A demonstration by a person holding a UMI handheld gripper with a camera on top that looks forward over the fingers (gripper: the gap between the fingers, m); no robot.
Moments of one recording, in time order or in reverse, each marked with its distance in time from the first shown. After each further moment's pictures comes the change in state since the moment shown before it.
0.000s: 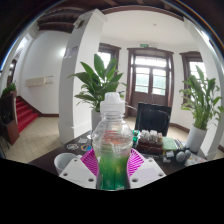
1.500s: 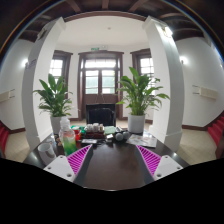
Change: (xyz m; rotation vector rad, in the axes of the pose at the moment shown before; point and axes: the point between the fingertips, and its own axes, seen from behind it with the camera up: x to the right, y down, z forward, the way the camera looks) arm 0.127 0.031 -0.243 0.020 0.505 0.179
